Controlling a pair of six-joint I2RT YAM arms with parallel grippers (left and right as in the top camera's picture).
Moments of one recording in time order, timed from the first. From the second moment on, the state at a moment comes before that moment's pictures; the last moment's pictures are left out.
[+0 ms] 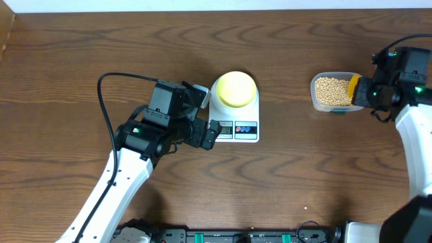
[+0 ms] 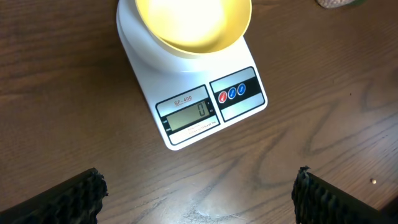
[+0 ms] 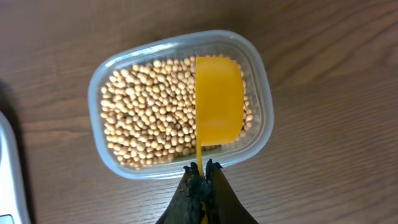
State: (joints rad) left arm -0.37 1.25 1.02 -0.76 0.28 -0.04; right arm -0.20 1.52 1.21 -0.74 -0.10 0.04
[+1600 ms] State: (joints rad) left arm -0.37 1.25 1.02 -0.76 0.28 -0.04; right arm -0.31 1.63 1.14 -0.66 -0.44 -0.01
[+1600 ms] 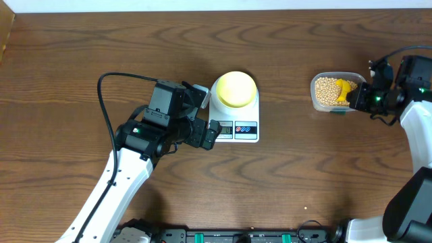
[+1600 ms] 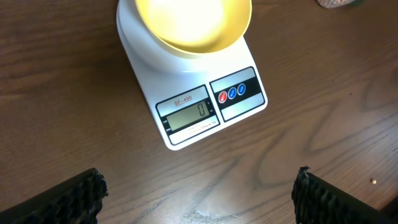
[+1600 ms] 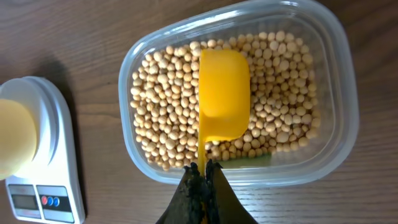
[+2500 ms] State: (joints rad) left arm -0.37 1.25 1.02 -0.76 0.28 -0.04; right arm -0.33 1.63 1.10 -0.64 -0.58 0.02
